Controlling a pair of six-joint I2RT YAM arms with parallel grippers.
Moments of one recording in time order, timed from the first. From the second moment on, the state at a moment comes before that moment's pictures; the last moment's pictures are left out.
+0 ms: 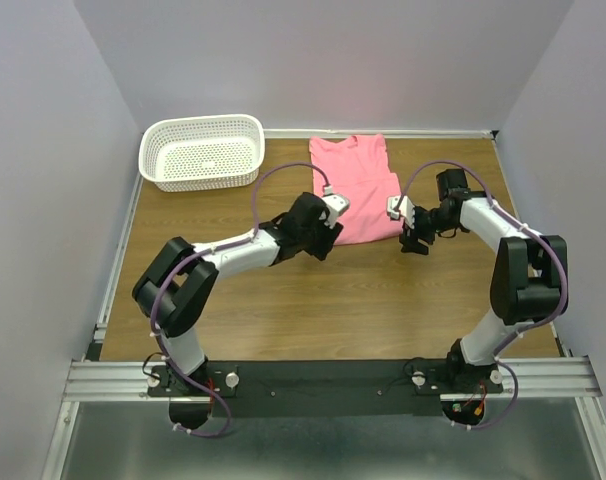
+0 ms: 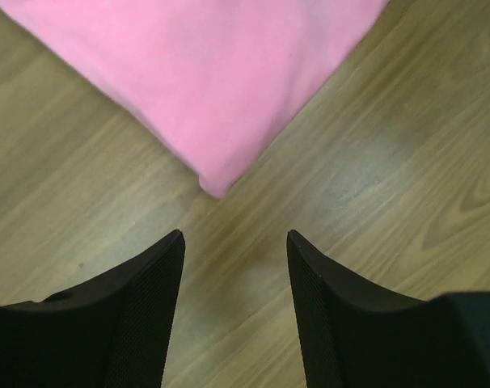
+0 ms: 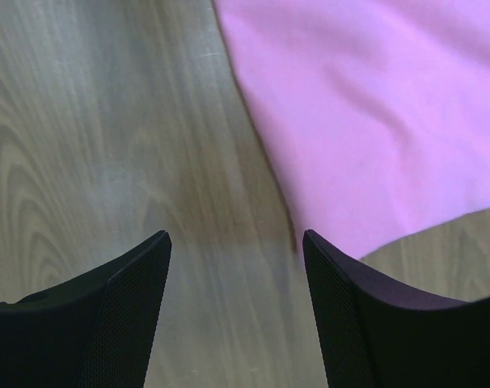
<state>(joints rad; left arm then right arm) -0.71 1.73 1.05 -0.05 0.08 -0.06 0.05 1.69 1.11 -0.71 -0.66 -1.34</state>
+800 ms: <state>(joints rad) -0.82 1.93 1.17 -0.02 -0.10 0.74 0.05 1.90 1.23 -0.62 -0.63 -1.42</state>
